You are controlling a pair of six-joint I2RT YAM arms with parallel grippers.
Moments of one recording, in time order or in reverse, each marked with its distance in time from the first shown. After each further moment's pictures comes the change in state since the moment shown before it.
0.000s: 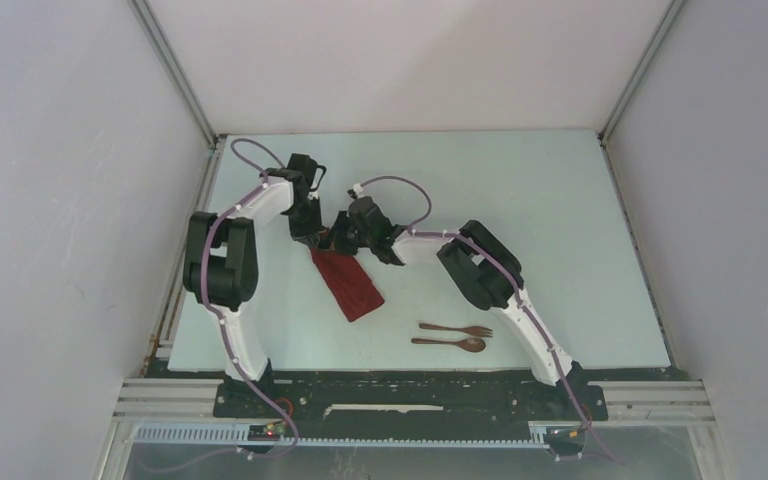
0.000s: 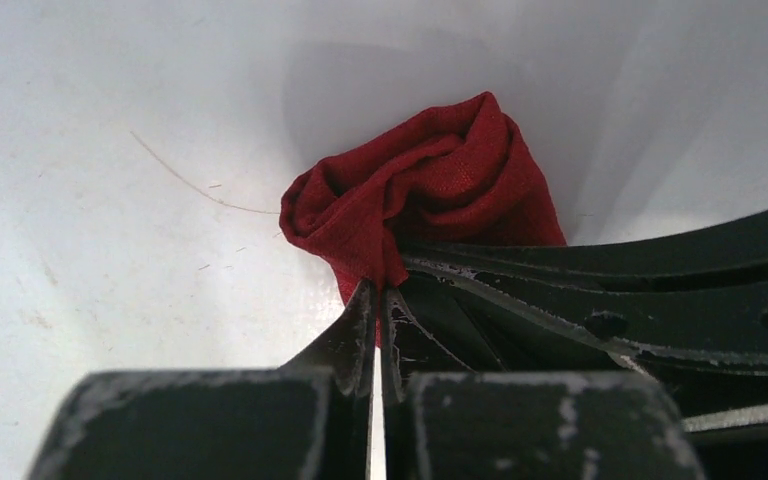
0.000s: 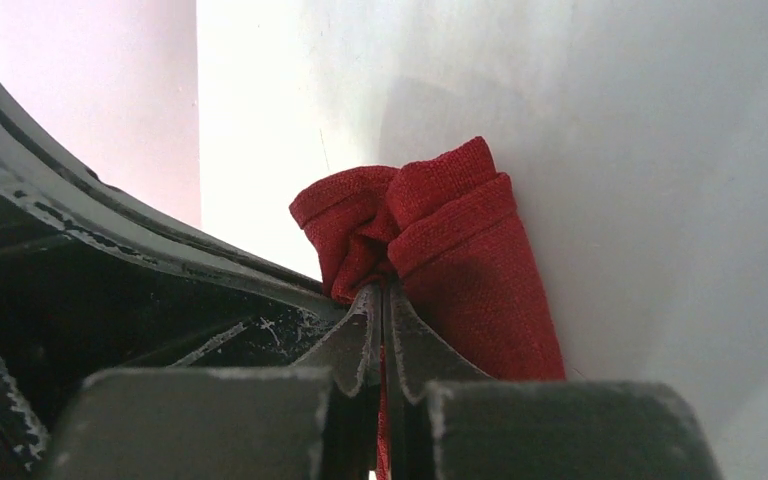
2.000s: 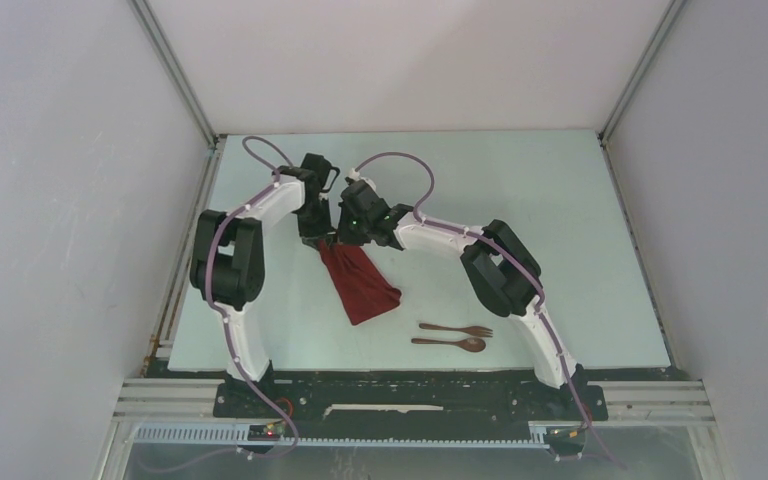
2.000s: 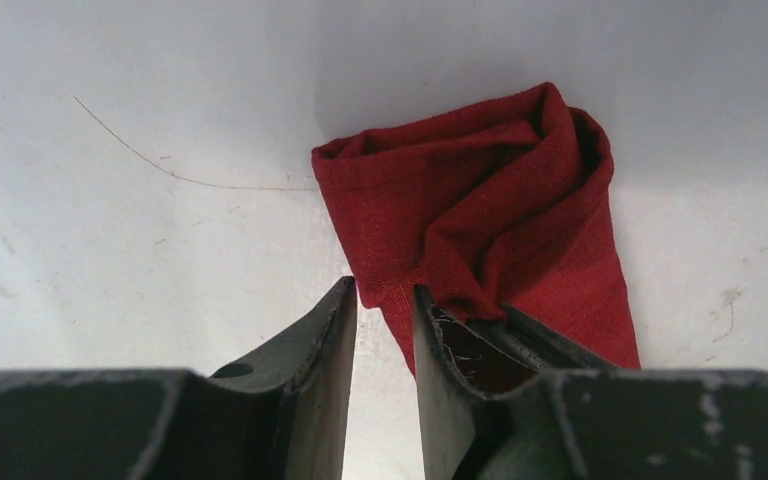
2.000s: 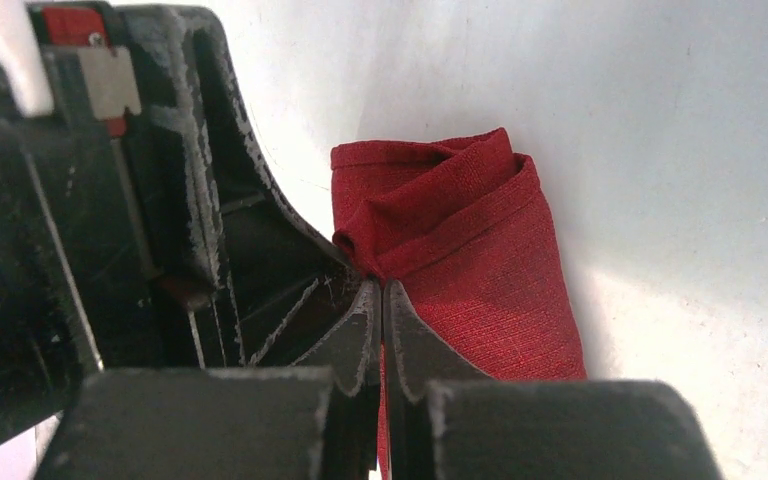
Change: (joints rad) left arm -0.060 0.006 0.018 -0.034 -0.051 -0.061; right arm 0.017 -0.175 0.101 -0.515 0.250 -0.267
